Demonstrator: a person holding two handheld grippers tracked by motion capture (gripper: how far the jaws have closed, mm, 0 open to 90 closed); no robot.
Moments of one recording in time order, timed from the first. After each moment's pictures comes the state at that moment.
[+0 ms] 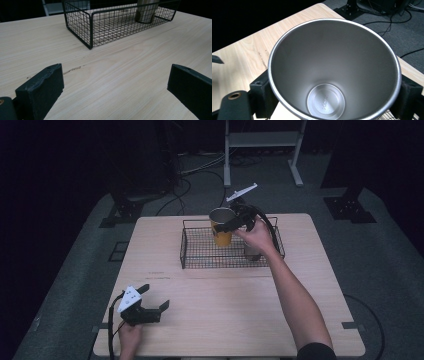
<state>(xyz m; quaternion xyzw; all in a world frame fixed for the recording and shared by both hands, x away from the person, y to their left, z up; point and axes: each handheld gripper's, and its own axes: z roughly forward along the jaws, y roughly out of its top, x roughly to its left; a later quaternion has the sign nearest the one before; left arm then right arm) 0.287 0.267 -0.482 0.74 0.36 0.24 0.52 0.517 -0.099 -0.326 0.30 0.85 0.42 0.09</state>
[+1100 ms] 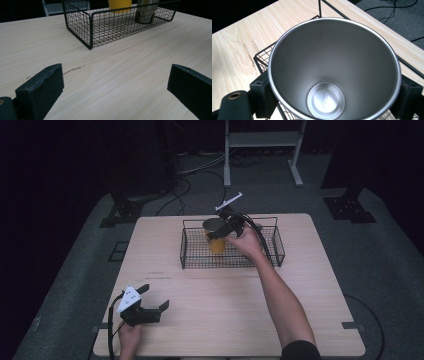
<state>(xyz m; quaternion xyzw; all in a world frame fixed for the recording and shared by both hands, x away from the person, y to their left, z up) 0.287 0.268 -0.482 0.74 0.36 0.25 0.52 0.534 -0.067 -0.369 0.32 0.87 0.38 0.07</state>
